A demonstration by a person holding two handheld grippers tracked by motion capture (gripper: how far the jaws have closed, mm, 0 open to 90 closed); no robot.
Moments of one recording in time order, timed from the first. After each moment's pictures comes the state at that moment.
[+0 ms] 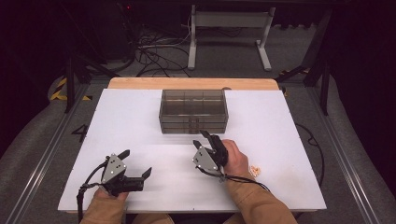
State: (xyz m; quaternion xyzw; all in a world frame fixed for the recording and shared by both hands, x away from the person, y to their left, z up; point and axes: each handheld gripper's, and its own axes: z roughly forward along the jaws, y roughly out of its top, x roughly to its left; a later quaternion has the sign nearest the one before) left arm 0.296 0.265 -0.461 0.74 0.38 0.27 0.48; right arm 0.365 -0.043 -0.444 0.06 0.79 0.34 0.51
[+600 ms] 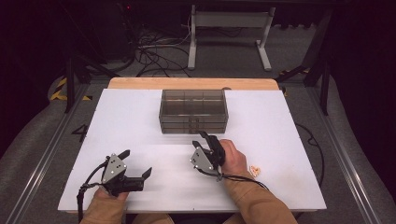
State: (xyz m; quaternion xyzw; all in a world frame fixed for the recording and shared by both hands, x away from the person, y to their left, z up) left arm 0.297 0.265 -0.461 0.75 0.38 0.27 0.48; right arm 0.373 -0.038 -0.457 0.04 0.79 0.32 0.52
